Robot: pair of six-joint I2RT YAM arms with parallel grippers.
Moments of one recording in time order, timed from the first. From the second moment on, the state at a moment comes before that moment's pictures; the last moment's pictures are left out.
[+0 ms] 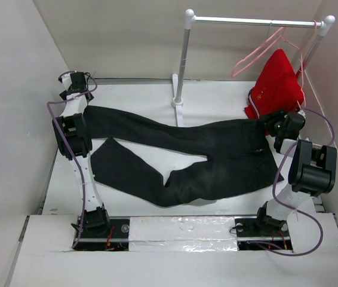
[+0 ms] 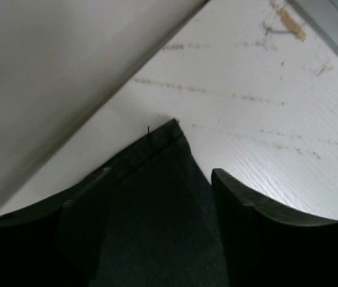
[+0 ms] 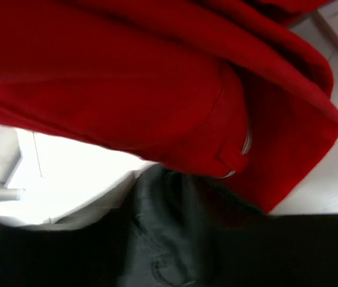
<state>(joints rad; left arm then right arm) 0.20 2.40 2.04 -0.40 -0.42 -0.44 -0.32 1.70 0.78 0.53 -0.22 0.74</state>
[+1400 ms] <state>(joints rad) -0.02 0.74 0.46 -0.55 -0.50 -1.05 0.35 0.94 0.56 0.22 -0.27 0.41</state>
